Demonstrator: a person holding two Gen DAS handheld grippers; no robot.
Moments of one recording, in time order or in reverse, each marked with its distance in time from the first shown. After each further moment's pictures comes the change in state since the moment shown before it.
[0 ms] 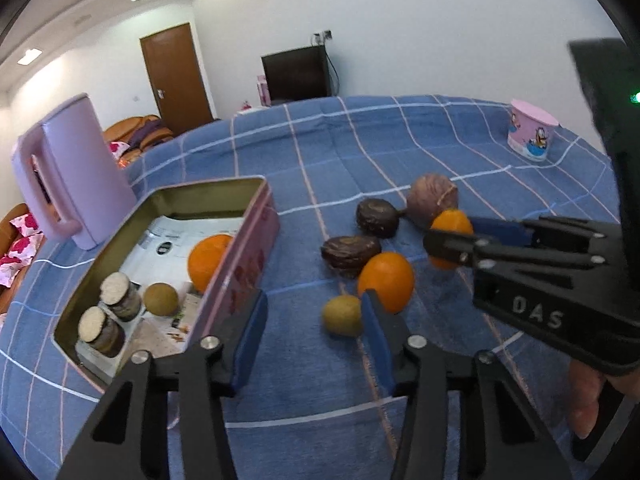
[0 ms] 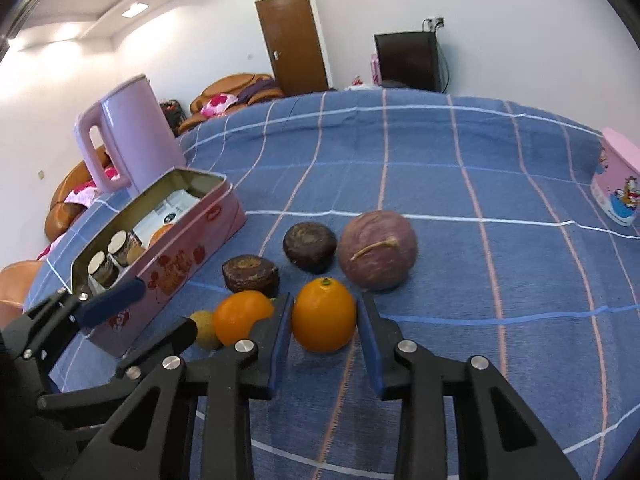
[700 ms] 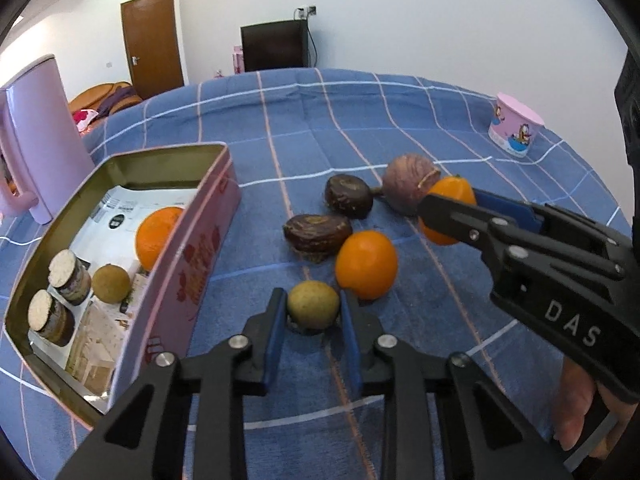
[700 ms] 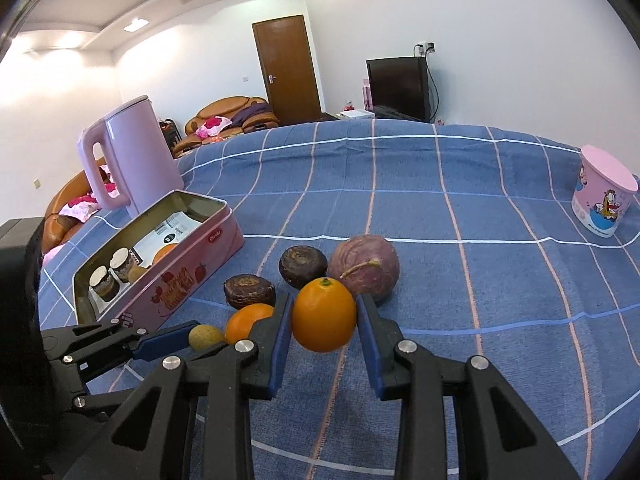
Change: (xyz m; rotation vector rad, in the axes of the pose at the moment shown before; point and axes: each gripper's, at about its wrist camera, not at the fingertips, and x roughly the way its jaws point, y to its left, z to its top) left arm 0.015 0.000 -0.001 -0.057 0.077 -0.124; right arm -0.015 0.000 -0.001 -0.007 -0.082 -0.028
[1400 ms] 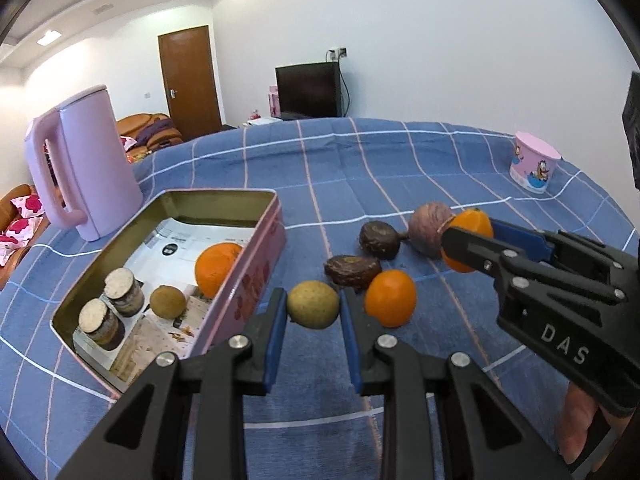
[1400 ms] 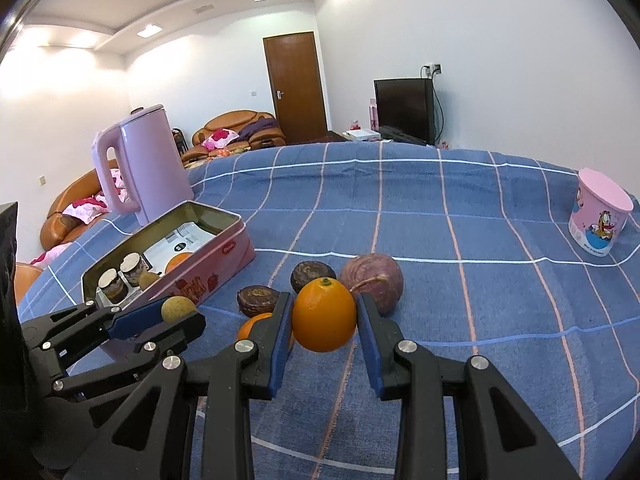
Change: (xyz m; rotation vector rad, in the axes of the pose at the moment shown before) left arm -0.029 0.009 -0.002 -0.031 -0.165 0.127; right arm -0.014 0.009 -0.001 -0.044 -0.076 0.006
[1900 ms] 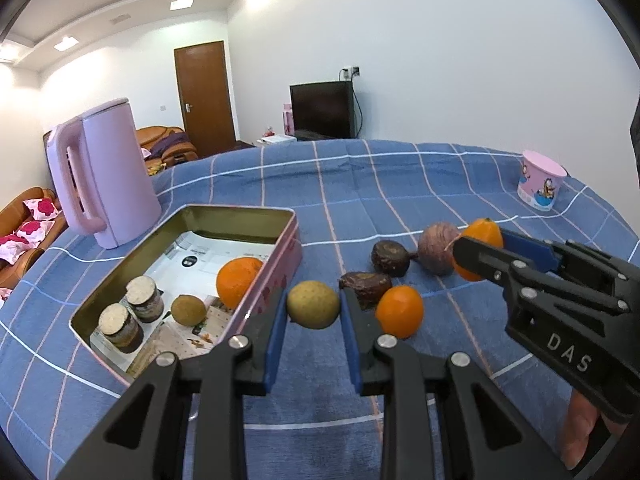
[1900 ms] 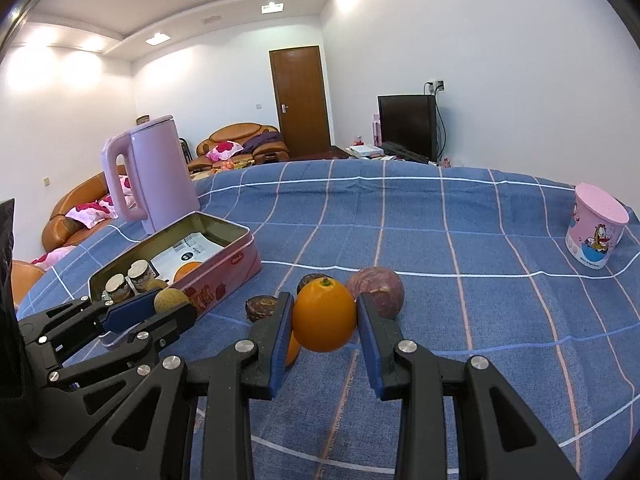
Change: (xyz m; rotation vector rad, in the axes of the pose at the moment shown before) left arm -0.014 0.002 -0.001 -0.021 -0.074 0.043; right arm -0.010 0.003 -0.001 -0.020 -0.057 0.004
